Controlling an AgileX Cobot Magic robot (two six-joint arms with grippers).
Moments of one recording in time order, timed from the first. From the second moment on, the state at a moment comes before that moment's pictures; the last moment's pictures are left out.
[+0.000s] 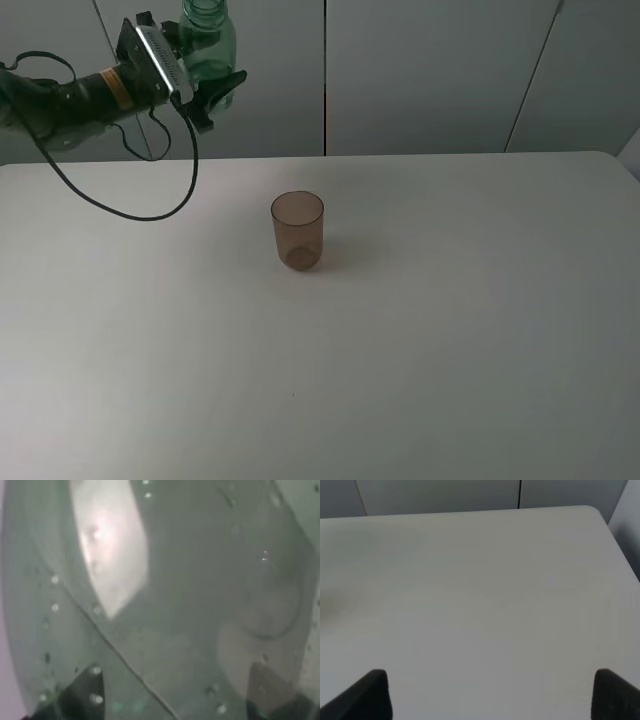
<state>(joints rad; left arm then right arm) -0.08 2.27 -1.48 1.02 -1.17 -0.02 -0.02 0.00 -0.50 -0.04 1.10 0.04</state>
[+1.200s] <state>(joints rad) -0.19 2.47 -1.72 1.23 -1.18 0.19 -0.02 0.00 -0.50 -0.04 1.10 0.04</state>
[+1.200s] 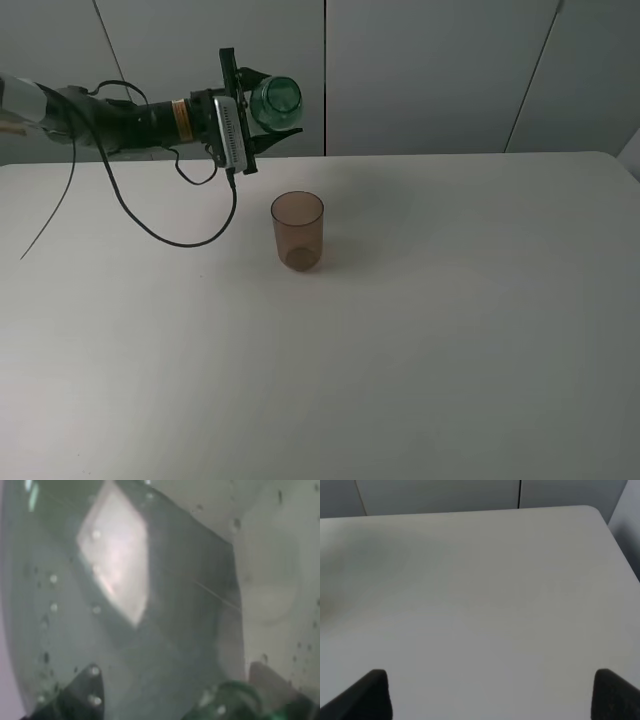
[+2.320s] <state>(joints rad) -0.20 2.55 -1.79 1.27 -1.15 0.46 -0.02 0.00 -0.50 -0.04 1.10 0.04</state>
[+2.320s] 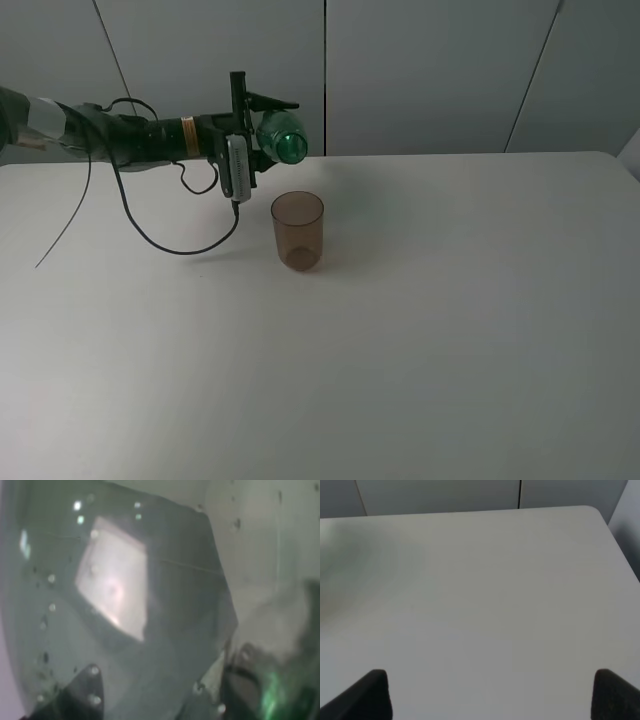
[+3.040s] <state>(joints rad) -0.20 2.55 -1.79 1.29 -1.14 0.64 -0.02 0.00 -0.50 -0.04 1.10 0.04</state>
